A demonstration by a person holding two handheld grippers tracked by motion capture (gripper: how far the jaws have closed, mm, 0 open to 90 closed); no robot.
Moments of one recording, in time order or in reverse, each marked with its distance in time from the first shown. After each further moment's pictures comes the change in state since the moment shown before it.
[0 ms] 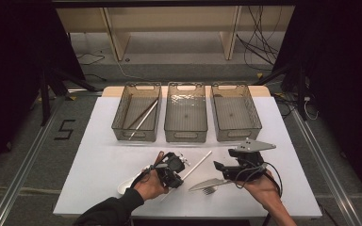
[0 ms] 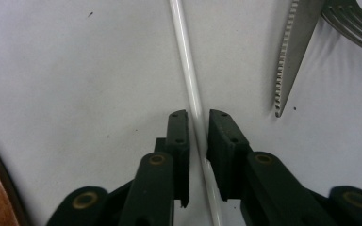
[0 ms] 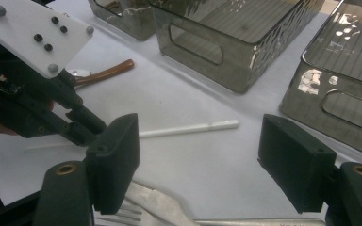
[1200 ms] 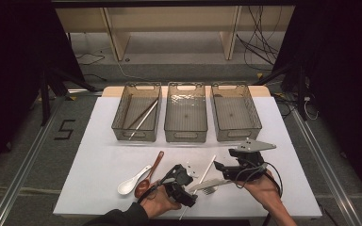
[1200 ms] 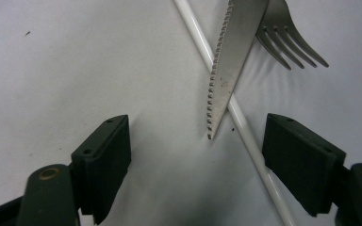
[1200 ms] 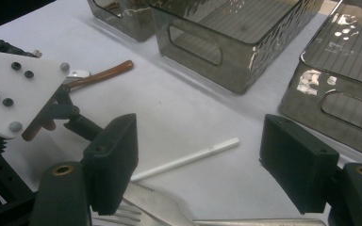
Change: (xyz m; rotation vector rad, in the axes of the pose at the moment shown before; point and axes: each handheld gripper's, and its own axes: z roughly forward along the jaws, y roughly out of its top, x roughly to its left) left arm -0.042 -0.008 0.010 -0.112 0.044 -0.008; right arm 0.000 0.000 0.000 -0.002 -0.001 0.001
